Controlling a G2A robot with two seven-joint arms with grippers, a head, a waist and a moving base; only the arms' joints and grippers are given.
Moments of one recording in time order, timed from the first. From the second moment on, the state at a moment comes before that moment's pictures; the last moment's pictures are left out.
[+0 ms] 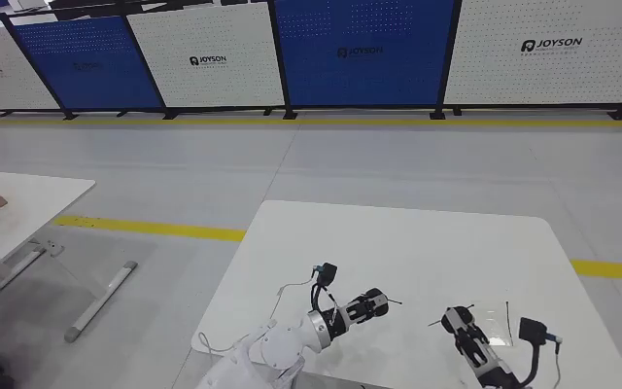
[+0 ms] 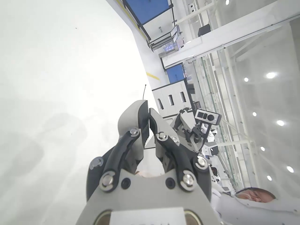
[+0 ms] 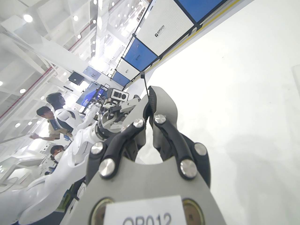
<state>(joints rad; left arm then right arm) 1.42 -1.16 -0.96 -1.66 -0.05 -0.12 -0.30 -1.89 -1.04 1.34 -2.00 -0.28 -0.17 0.05</state>
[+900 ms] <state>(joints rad) 1.42 -1.16 -0.96 -1.66 -0.05 -0.12 -0.30 -1.77 -1.09 1.18 -1.80 -0.29 -0.23 -0.21</state>
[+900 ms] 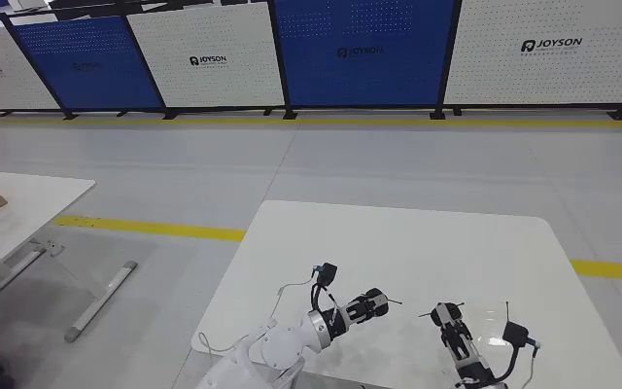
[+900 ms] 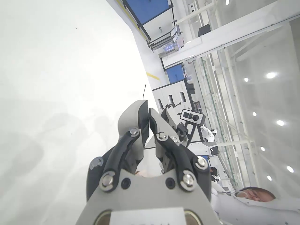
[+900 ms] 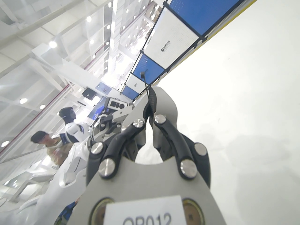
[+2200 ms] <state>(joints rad) 1.42 -1.16 -0.96 -1.66 -0.05 -0.12 -0.30 -1.64 -1.18 1.03 -1.69 -0.26 -0.13 -0.30</state>
